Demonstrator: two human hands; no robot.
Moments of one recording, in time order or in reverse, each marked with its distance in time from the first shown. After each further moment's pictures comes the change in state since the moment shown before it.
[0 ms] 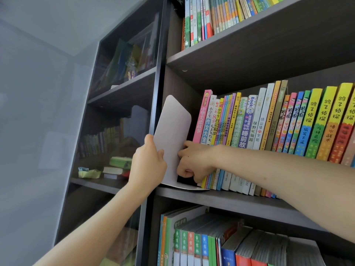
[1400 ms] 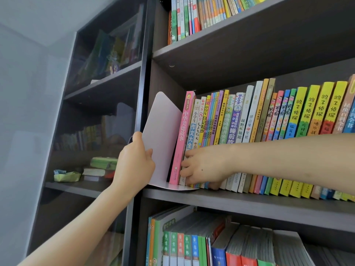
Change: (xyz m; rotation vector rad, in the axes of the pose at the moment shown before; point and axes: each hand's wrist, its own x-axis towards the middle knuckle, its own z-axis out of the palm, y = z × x) left_hand 0.005 -0.004 0.004 -0.026 -0.026 0.018; right_hand -0.047 -0.002 0.015 -0.364 -0.082 -0.259
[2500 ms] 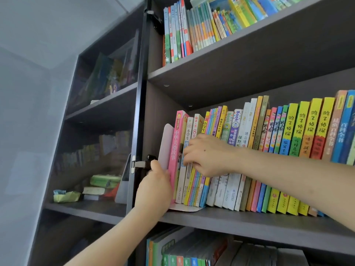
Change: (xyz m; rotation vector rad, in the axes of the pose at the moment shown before) left_hand -0.008 0.022 0.045 0.291 -0.160 -0.038; right_hand -0.026 0.026 0.000 0.460 0.366 0.574
